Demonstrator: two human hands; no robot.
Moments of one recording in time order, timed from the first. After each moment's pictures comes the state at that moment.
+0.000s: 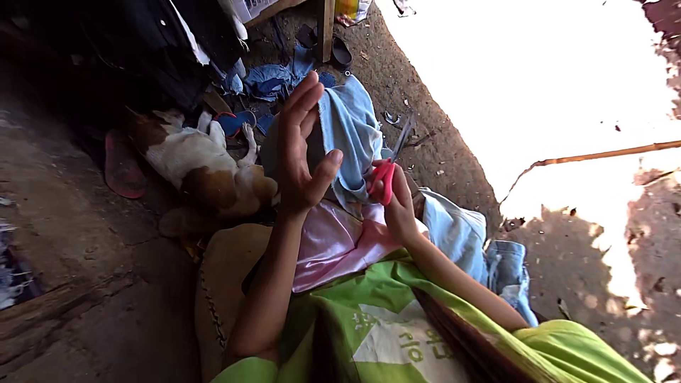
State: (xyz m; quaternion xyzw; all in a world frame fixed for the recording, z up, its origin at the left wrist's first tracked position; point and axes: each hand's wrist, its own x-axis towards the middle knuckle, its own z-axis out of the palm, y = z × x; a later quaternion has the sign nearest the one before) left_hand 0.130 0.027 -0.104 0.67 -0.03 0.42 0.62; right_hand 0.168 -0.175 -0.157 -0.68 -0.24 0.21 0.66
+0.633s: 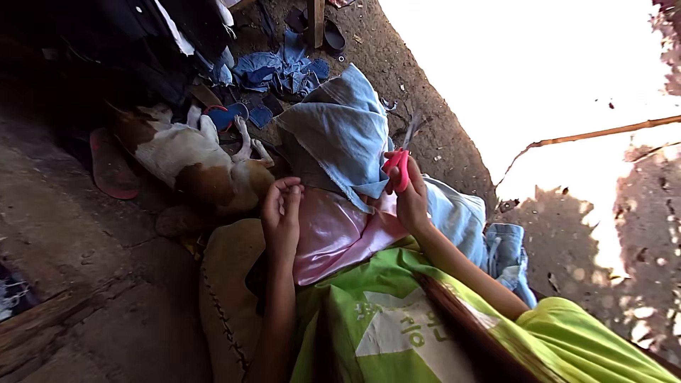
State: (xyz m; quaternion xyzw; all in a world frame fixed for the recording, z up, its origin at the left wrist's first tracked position) left_hand 0.034 -0.008 -0.134 0.64 0.35 0.21 0.65; right_hand 0.175 -0.187 -0.154 -0.70 -0.16 0.19 0.67
